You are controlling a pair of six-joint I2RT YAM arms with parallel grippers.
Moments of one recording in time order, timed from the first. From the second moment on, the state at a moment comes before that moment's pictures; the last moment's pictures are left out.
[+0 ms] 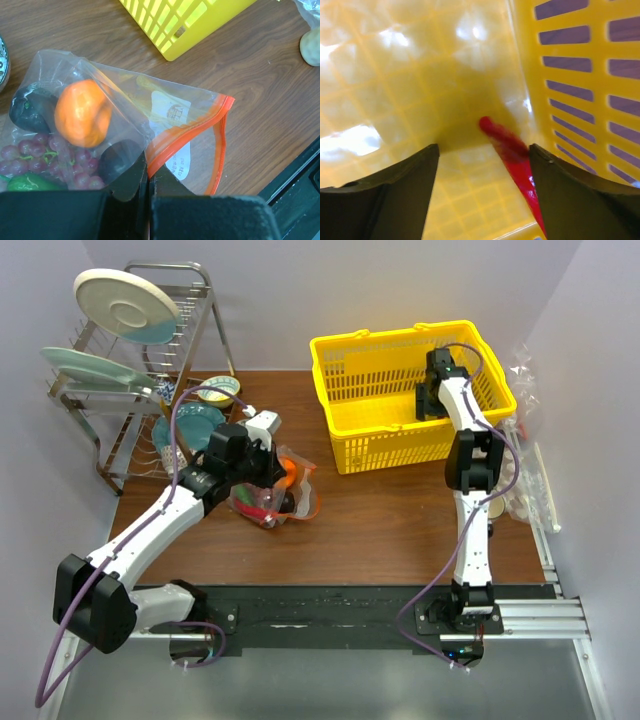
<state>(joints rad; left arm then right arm) -0.46 1.21 0.92 -0.30 0.24 -0.22 0.03 2.57 2.41 -0.94 0.31 0.05</state>
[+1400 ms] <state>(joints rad) -0.46 1.21 0.92 -0.30 0.24 -0.22 0.03 1.71 1.80 -0.14 -0.78 0.59</state>
